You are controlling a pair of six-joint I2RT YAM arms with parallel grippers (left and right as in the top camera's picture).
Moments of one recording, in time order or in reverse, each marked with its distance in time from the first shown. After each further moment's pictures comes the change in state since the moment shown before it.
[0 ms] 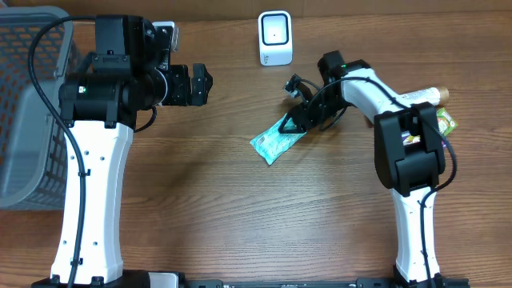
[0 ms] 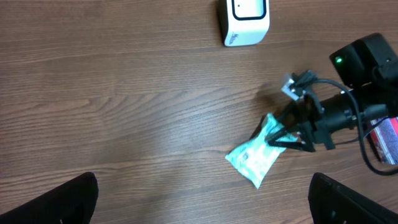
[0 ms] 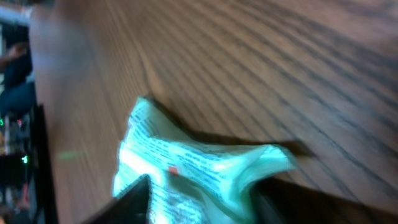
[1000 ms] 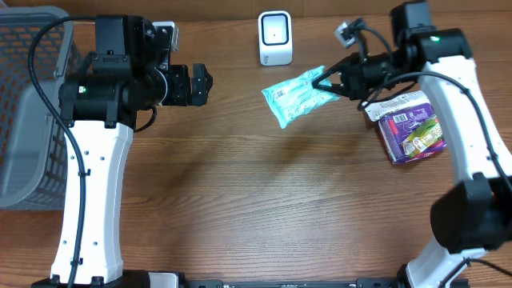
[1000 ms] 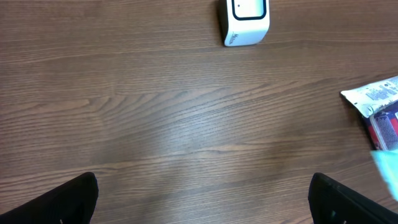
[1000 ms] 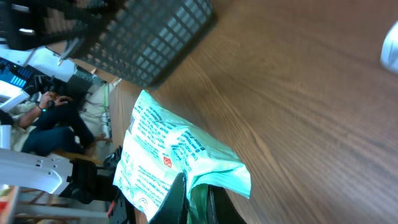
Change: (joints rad) left arm 0.000 0.000 0.000 0.000 0.000 0.000; right arm -0.183 -0.537 0.022 -0.212 -0.252 -0.031
